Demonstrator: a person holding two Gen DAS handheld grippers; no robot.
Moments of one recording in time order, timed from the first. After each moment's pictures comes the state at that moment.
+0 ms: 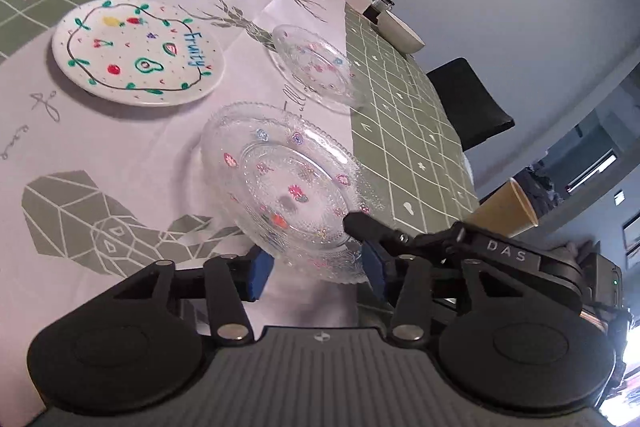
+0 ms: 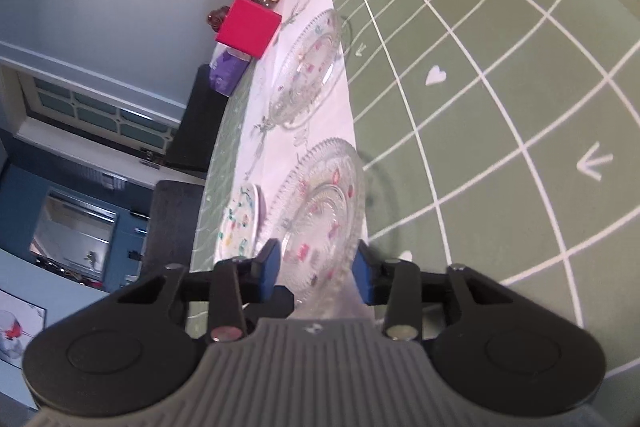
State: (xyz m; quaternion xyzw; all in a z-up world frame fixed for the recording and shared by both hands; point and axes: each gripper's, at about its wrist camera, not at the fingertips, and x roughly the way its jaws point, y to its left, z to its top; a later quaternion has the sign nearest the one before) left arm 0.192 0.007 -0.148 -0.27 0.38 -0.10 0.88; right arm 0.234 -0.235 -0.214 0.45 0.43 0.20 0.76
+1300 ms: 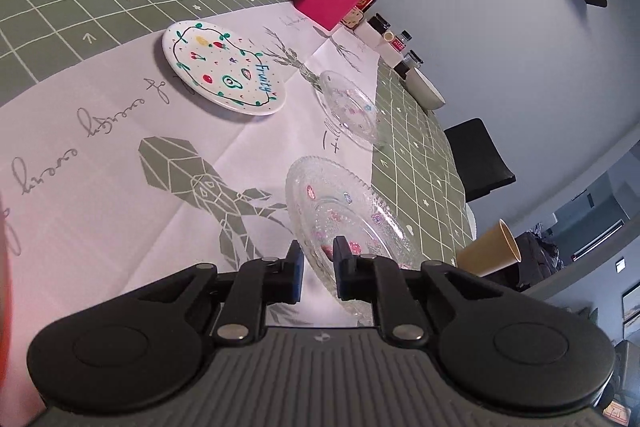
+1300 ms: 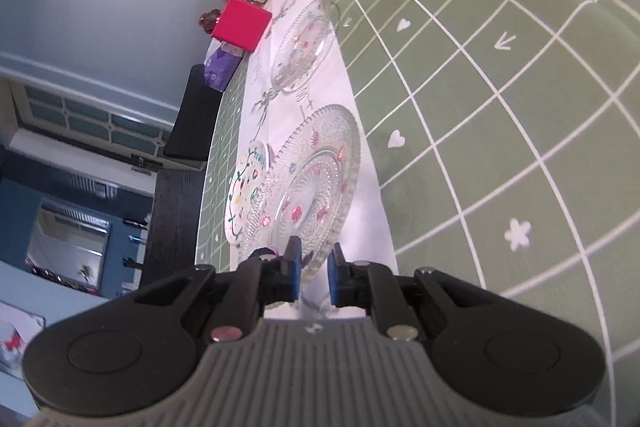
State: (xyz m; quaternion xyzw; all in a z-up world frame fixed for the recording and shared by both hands) left arm 0.113 0.032 -0.131 -0.35 0.33 -0.03 0.88; right arm 0.142 -0.227 -0.175 0.44 0.43 0.18 0.77
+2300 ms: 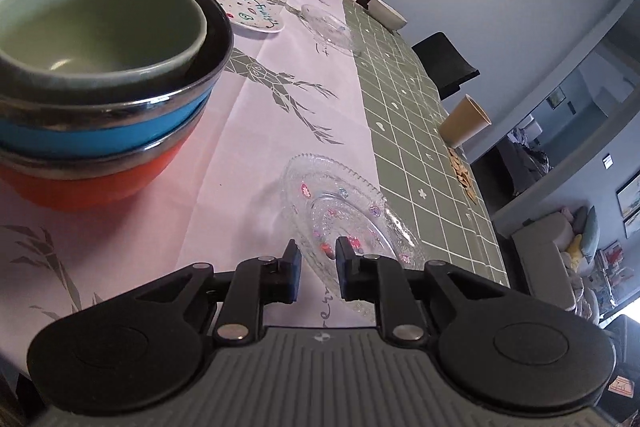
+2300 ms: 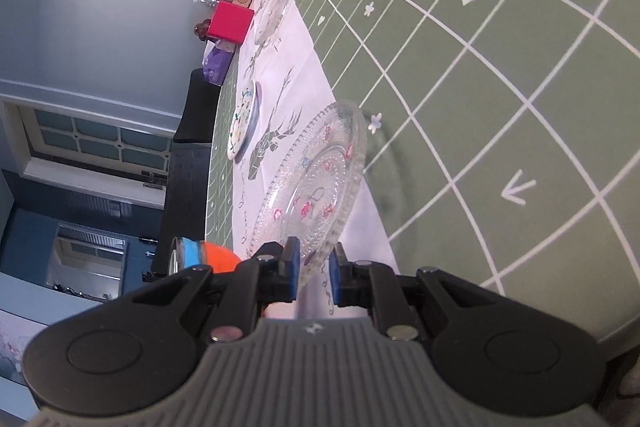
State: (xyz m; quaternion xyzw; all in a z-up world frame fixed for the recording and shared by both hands) left arm -0.014 0.047 -0.142 -0.25 0.38 -0.11 0.88; right arm -0.033 -0.219 -0.203 0.50 0.42 0.15 0.74
